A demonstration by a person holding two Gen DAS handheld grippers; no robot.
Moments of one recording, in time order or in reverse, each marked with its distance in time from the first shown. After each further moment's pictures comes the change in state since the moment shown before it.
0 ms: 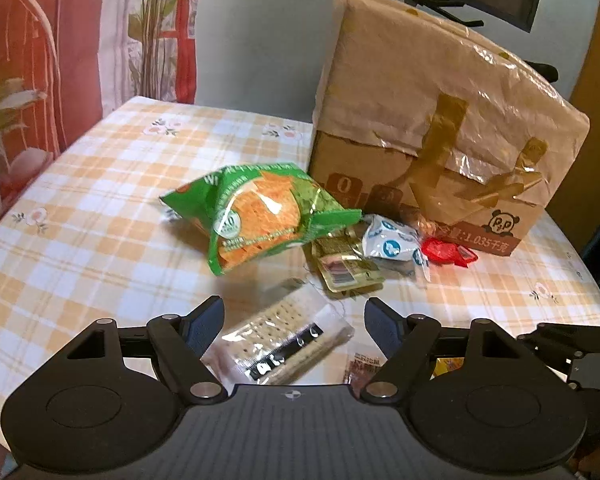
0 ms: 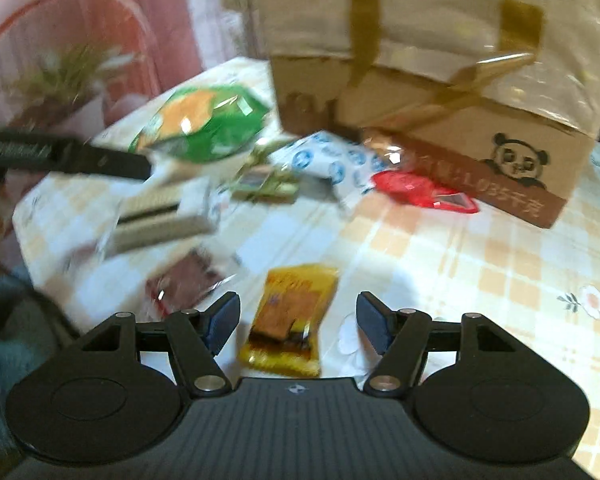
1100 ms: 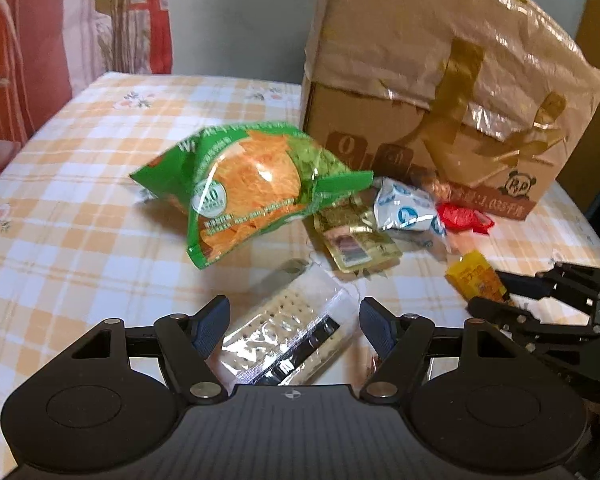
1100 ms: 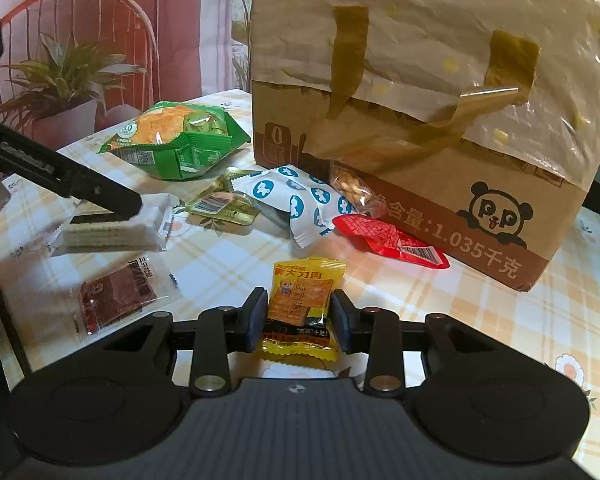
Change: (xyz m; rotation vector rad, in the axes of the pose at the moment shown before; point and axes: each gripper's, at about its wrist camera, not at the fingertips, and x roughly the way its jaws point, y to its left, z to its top) left arm 0.048 0.001 0.002 0.064 0.102 -0.036; right arm 0.017 -0.027 -0.005 -0.125 -0.167 -0.063
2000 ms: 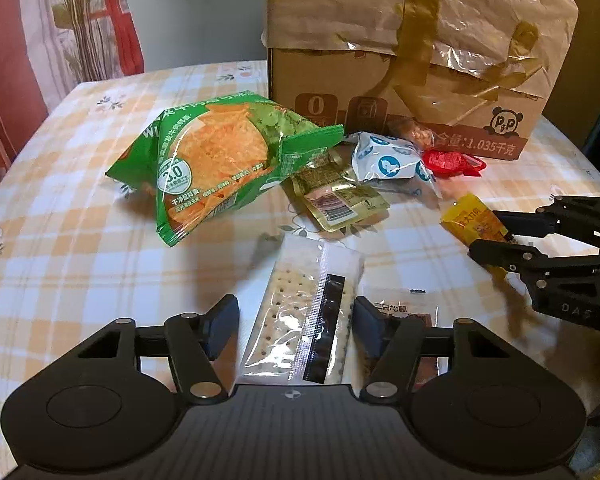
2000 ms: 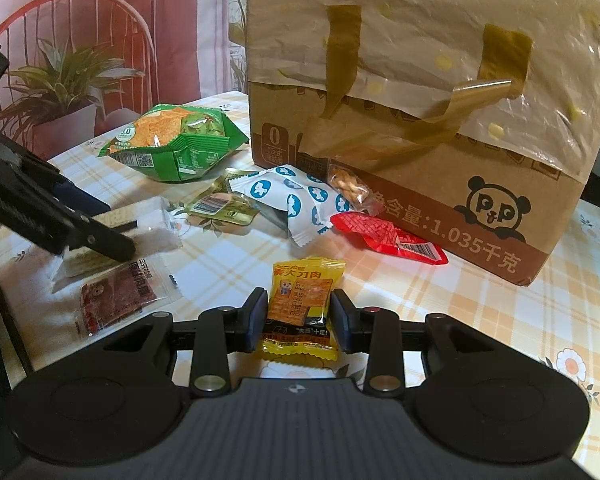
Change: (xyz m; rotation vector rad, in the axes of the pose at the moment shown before) left arm 0.007 -0.015 -0.012 0.152 0.058 0.024; right arm -0.001 -0.002 -0.001 0.021 0.000 0.010
